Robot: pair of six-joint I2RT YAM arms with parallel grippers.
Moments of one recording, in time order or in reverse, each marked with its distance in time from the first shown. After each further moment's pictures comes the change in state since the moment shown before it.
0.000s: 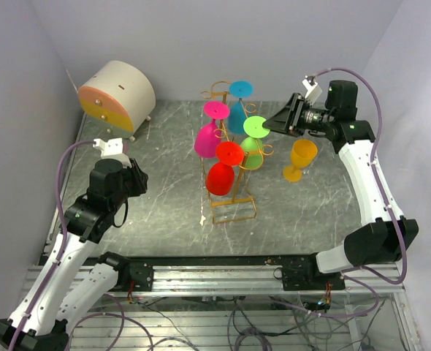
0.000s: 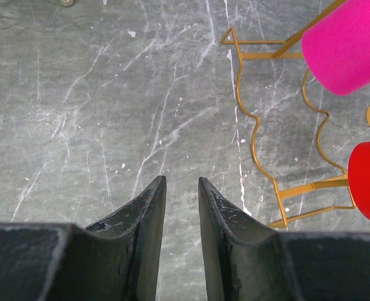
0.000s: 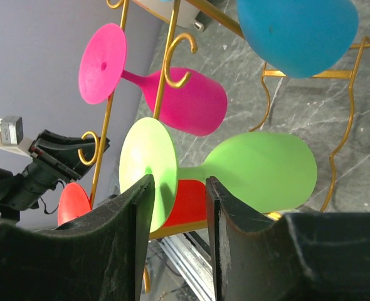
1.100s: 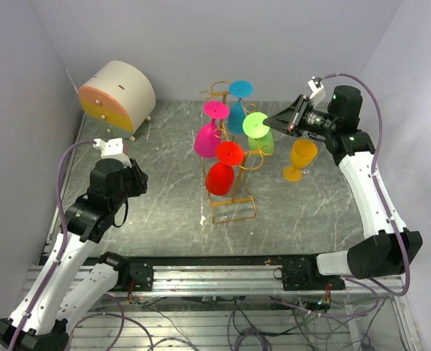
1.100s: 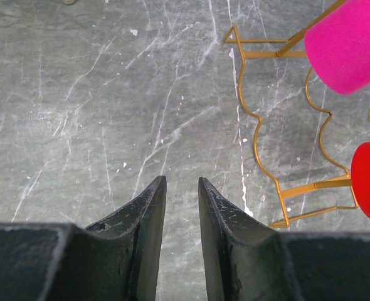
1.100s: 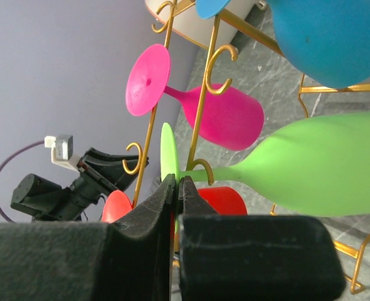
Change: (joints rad) left arm 0.000 0.004 0.000 -0.003 -0.005 0.000; right arm 0.009 -0.092 -0.130 0.220 -0.006 0.223
